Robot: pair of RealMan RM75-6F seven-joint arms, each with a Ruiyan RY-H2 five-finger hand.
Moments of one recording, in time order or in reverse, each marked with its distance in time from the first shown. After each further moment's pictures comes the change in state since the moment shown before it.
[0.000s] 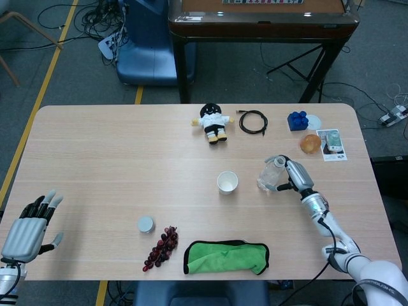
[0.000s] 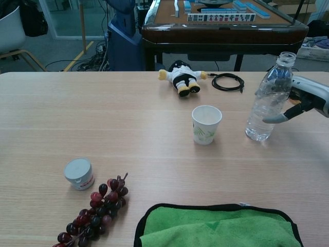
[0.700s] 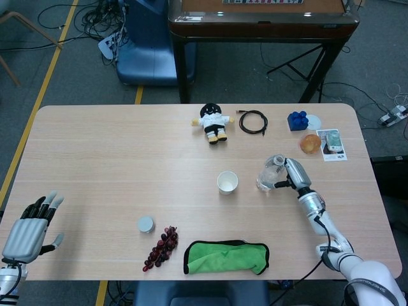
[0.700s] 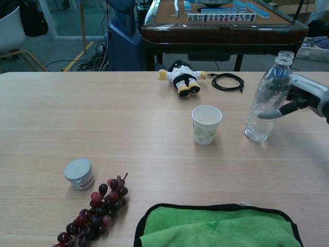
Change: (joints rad) left arm 0.003 -0.002 -0.002 -0.004 0.000 -0.010 0.007; right arm 0.011 -0.069 0.025 0.082 0.026 0.009 0.043
